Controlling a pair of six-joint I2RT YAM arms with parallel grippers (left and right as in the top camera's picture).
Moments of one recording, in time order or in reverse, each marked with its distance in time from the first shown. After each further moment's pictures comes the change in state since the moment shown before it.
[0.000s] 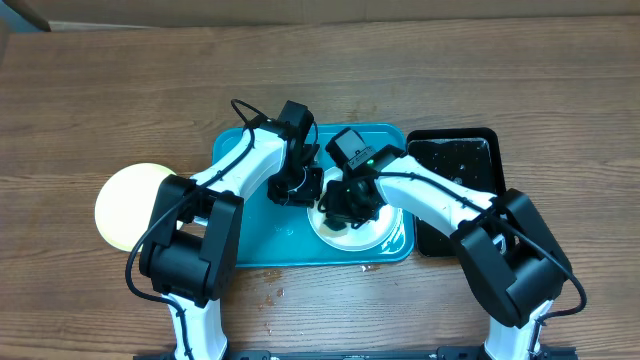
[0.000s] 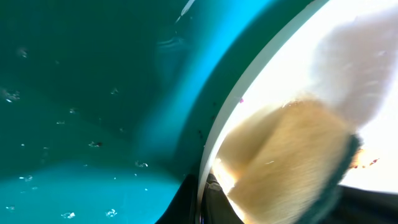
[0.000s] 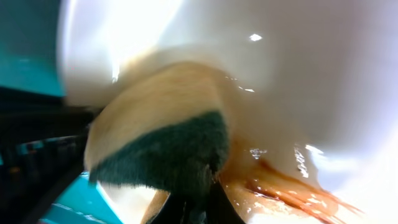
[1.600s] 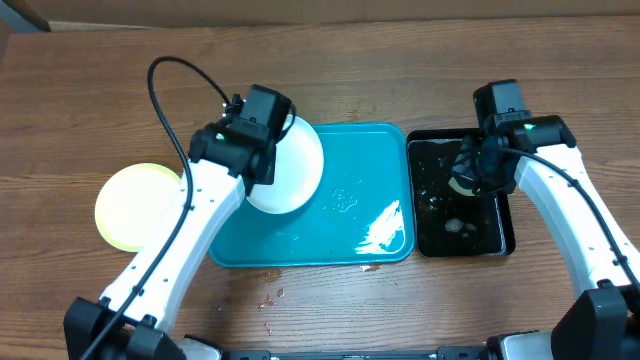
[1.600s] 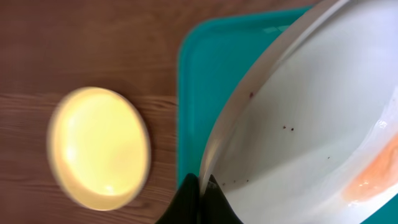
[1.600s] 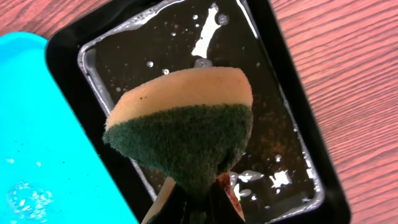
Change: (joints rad) left arm -0.030 -0.475 -0.005 -0.125 -0.785 -0.081; right arm -0.507 -0.397 -0.011 -0.314 0.354 -0.178
